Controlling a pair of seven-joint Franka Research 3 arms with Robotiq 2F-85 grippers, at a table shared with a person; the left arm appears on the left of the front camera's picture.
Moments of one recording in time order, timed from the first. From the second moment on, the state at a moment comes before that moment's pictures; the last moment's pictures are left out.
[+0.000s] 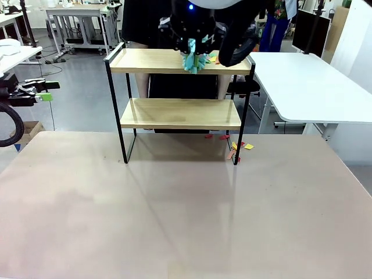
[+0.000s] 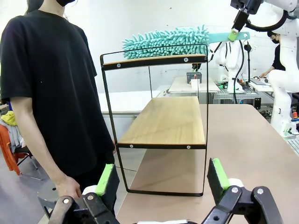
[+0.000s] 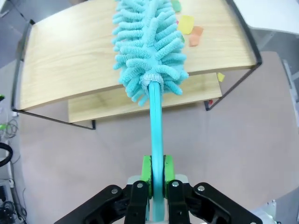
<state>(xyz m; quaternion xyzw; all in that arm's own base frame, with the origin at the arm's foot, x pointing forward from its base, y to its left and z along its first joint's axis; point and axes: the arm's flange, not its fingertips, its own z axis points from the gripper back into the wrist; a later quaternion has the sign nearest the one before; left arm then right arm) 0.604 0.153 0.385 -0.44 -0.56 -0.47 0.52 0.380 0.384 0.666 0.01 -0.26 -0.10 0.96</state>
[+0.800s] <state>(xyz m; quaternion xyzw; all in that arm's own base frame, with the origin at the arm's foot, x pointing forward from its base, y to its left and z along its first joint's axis) 0.604 0.153 0.385 -0.44 -0.56 -0.47 0.52 0.360 0.310 0.667 -0.11 -0.22 -0.15 0.96</state>
